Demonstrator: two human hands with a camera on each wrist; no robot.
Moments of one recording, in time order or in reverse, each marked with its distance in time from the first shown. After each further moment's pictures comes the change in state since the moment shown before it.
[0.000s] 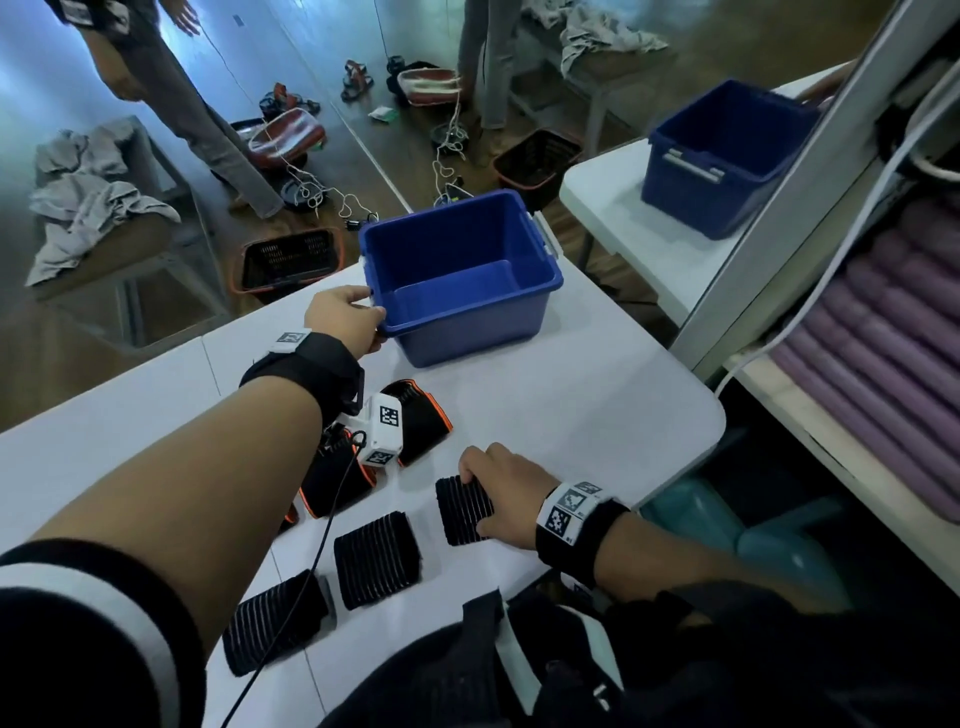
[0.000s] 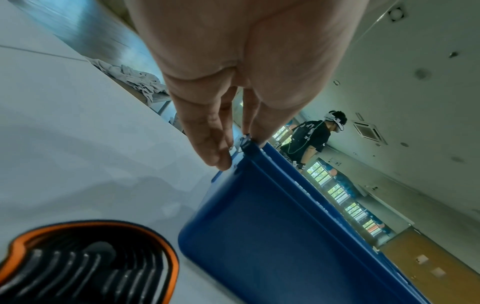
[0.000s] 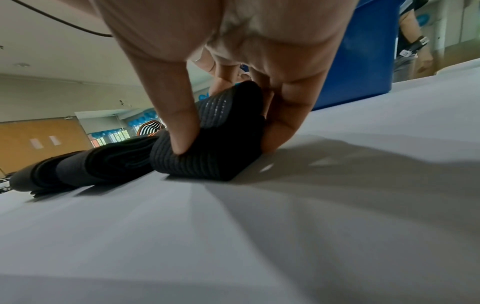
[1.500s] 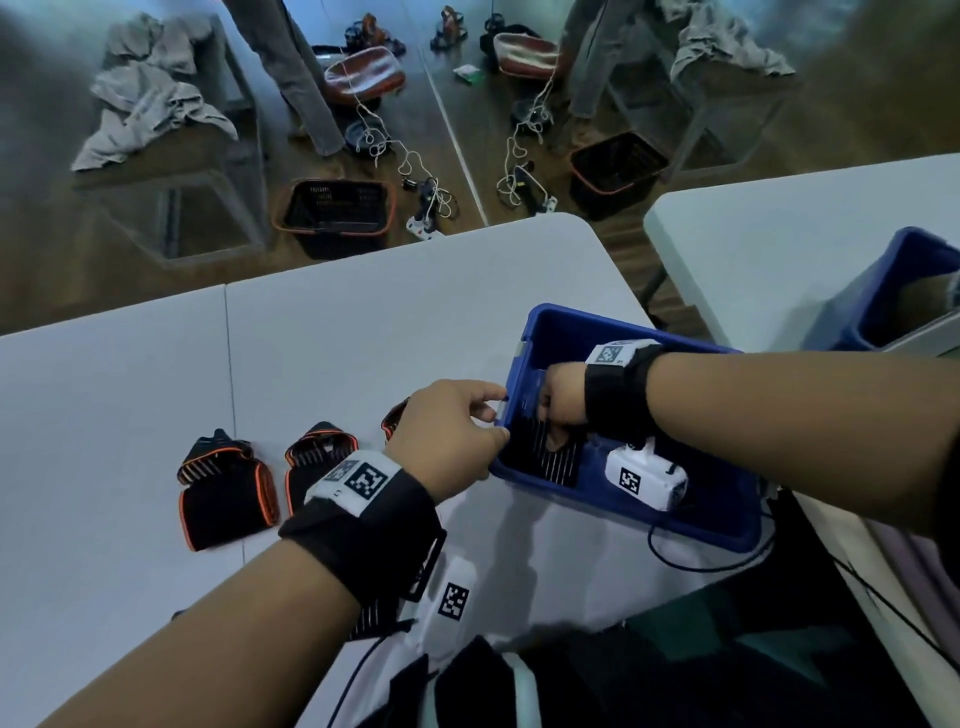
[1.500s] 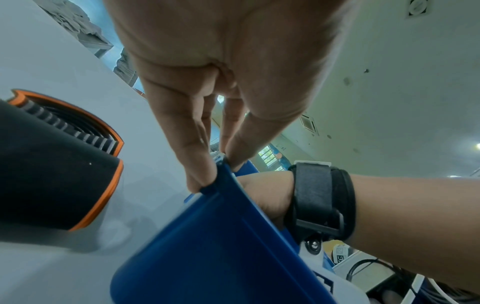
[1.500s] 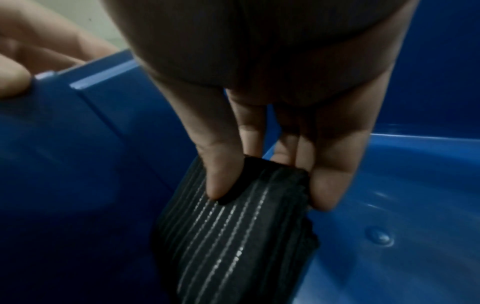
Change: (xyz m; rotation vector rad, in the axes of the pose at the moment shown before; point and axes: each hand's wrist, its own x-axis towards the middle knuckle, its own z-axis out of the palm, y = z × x) left_hand -0.108 0.000 0.043 0.033 -0.256 0.023; right_hand 0.140 0.017 -0.159 -0.436 -0.446 0.352
